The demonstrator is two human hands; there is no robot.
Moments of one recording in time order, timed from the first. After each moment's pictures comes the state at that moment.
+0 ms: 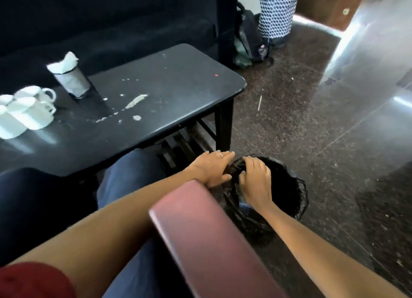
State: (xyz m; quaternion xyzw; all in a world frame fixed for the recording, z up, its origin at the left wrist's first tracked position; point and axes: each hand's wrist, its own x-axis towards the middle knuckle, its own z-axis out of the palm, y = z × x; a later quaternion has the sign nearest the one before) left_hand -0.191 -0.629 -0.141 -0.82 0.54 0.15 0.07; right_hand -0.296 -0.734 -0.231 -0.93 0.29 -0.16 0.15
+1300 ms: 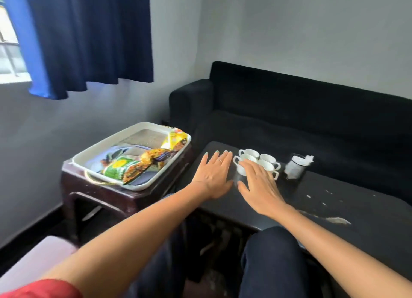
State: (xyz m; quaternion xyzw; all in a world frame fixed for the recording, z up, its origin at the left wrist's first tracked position) left_hand -0.124 -0.192 0.021 -0.99 0.04 -0.09 -0.08; right_hand -0.095 -0.345 0.019 -0.93 -0.31 -0.12 0.13
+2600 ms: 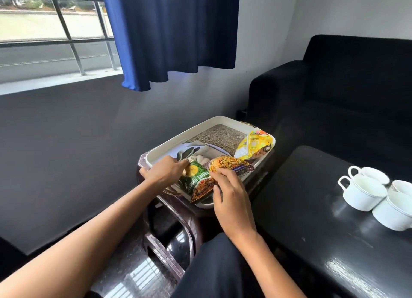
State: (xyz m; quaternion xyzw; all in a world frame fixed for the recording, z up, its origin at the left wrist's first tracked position) left_hand -0.169 0.055 -0.015 -0.82 -0.50 -0.09 -0.26; right_hand -0.118 -0.117 -0.040 -0.80 -0.45 -0.08 0.38
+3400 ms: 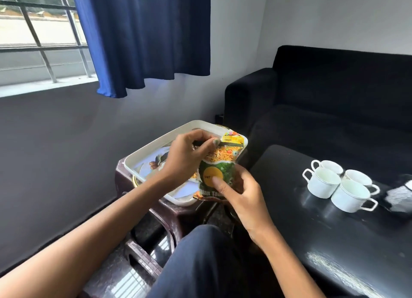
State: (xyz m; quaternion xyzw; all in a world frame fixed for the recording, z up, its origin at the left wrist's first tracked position) left_hand -0.150 -0.039 0.052 -0.80 -0.11 -0.32 -0.50; right_hand -0.107 -0.187 -0.003 -0.64 -0.31 0.16 0.68
